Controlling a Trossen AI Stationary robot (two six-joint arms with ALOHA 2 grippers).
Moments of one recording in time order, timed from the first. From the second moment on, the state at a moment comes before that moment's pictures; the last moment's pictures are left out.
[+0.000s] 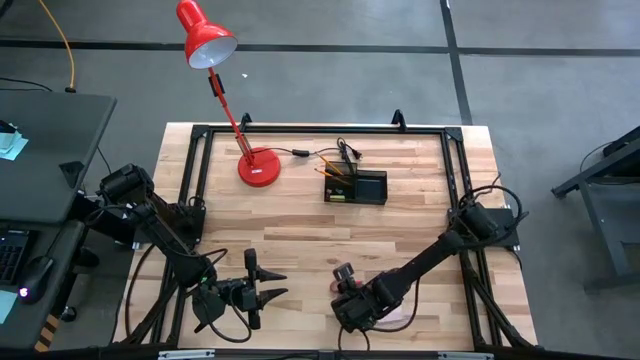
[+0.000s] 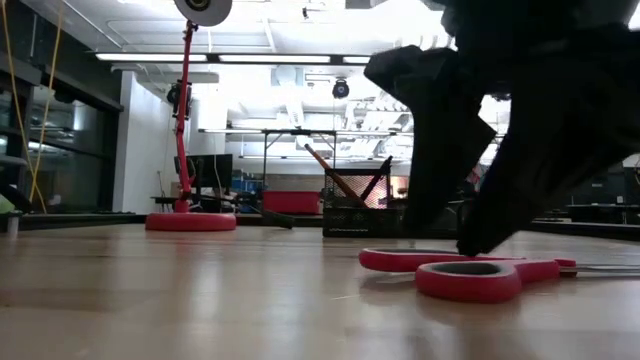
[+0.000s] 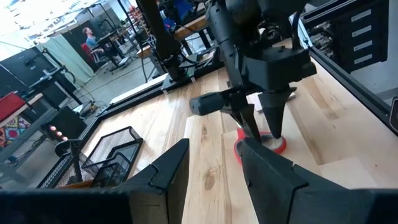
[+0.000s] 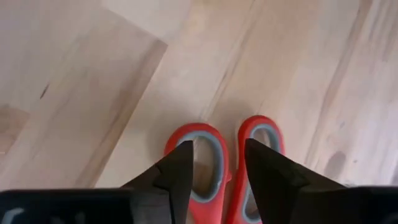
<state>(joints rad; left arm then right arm) -0.79 1.57 0.73 0.44 -1.04 0.12 0.60 2.09 1.45 -0.56 0.31 0.03</state>
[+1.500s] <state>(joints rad) -0.77 1.59 0.73 0.45 -1.00 0.12 0.52 2.13 1.46 -0.56 0.26 0.04</state>
